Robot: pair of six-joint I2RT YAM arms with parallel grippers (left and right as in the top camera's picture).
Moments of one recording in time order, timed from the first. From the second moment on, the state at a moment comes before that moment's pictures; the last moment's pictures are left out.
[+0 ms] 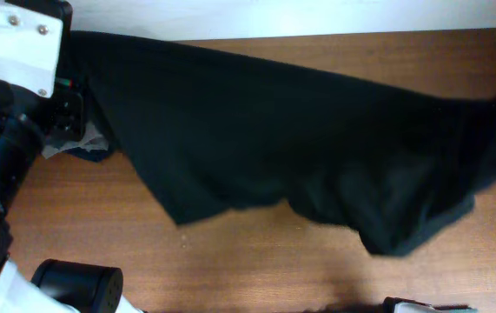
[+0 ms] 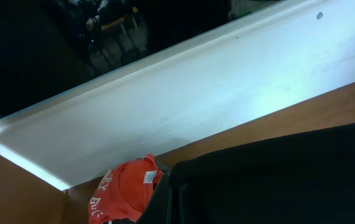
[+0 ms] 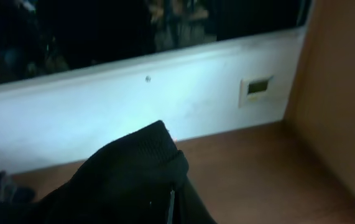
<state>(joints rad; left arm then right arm) -0.18 1.77 3.13 -1.66 -0.08 0.29 -0.22 1.42 2.88 -1.69 -0.08 0.10</state>
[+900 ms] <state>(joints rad) -0.18 2.17 2.67 -1.40 -0.08 0.29 -0.22 2.04 2.55 -1.60 -0.14 -0.01</state>
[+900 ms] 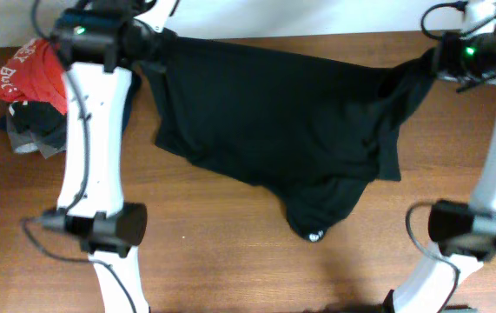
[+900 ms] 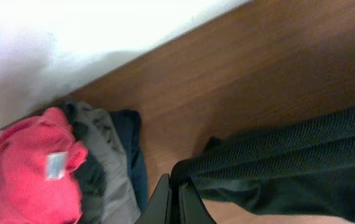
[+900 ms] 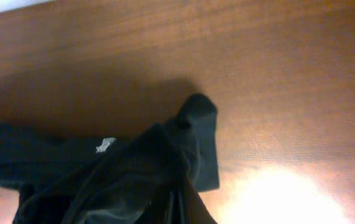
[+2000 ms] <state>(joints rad) -0.18 2.67 2.68 -0.60 -0.08 0.24 -0.14 2.58 2.61 -0.96 -0.19 0.11</state>
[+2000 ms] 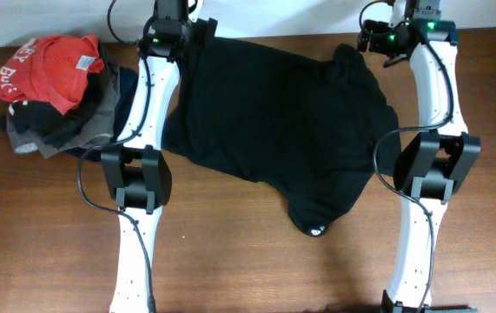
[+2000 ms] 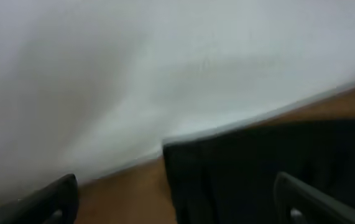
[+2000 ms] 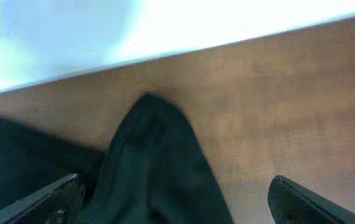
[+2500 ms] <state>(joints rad) -0.21 2.32 2.74 -1.33 -0.08 0.24 -0.14 2.28 2.94 -1.67 -0.24 0.10</state>
